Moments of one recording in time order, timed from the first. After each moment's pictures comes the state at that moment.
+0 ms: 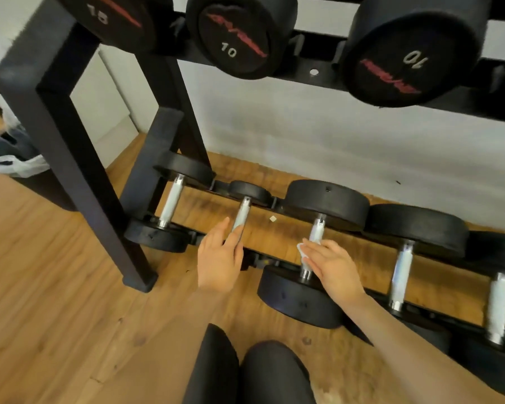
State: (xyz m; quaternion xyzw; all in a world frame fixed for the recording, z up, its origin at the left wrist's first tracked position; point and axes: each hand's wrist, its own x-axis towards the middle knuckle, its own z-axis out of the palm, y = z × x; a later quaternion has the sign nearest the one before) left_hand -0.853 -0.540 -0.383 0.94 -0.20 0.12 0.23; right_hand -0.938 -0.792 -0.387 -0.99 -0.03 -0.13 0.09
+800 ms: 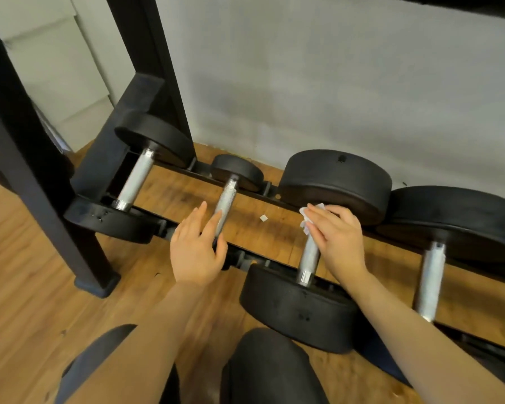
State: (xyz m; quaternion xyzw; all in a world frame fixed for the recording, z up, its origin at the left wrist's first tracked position) left_hand -0.818 -0.550 -0.491 0.93 -0.18 0.22 0.23; right_hand -0.879 -0.824 -0.446 -0.95 -0.03 -0.28 0.12
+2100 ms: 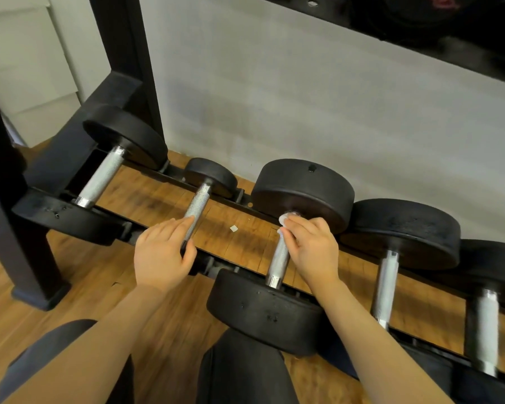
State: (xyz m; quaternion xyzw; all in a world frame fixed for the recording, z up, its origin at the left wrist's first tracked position) left_hand -0.818 -0.546 -0.485 0.93 -0.21 0.18 0.23; right_hand -0.890 -0.826 -0.435 -0.95 -0.02 -0.31 0.03
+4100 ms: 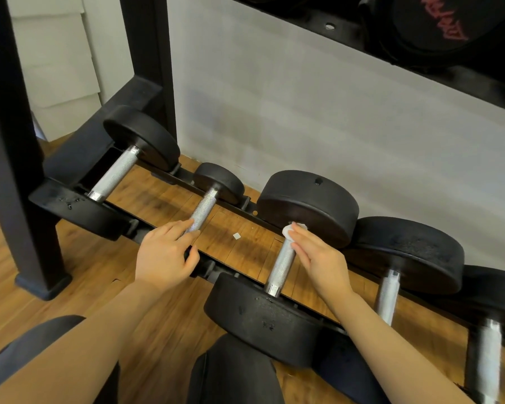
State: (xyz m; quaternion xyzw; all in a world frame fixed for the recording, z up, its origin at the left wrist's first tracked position) left_hand -0.815 -0.544 -0.493 0.93 -0.23 0.20 0.22; right_hand -0.896 -0.852 -0.436 -0.97 -0.08 -0.22 0.11
